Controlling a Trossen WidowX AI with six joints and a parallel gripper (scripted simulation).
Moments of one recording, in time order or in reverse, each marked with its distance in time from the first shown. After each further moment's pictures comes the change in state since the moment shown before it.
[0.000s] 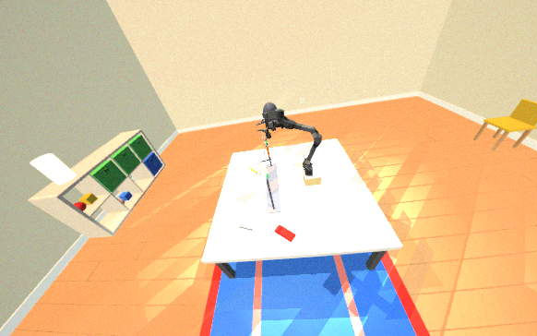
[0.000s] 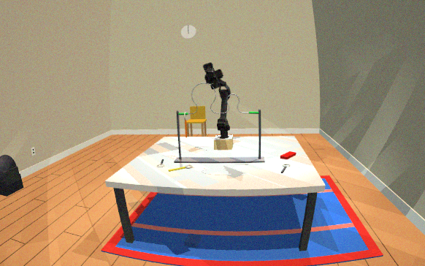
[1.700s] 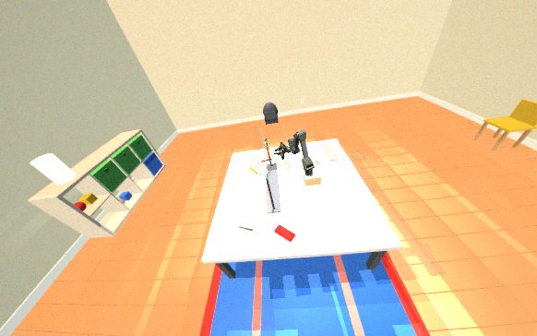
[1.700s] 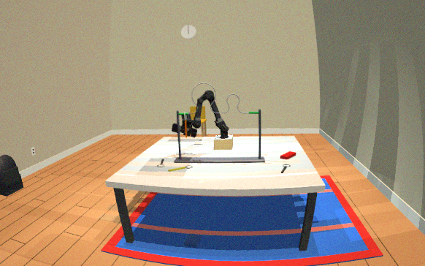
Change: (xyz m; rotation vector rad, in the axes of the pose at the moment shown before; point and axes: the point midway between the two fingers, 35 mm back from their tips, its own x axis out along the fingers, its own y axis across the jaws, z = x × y) arm -0.198 0.301 -0.313 0.970 0.426 -0.158
